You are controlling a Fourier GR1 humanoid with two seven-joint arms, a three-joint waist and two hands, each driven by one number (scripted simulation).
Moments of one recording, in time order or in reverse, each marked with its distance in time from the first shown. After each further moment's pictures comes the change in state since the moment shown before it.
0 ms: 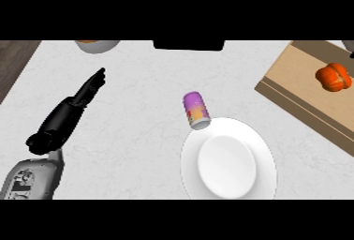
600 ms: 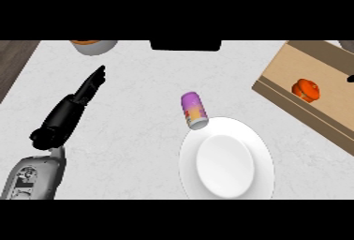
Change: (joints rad) left arm -0.019 -0.013 0.008 0.017 -0.008 0.018 0.013; right arm -0.086 -0.013 -0.236 0.178 -0.253 0.046 -0.272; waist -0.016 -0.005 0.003
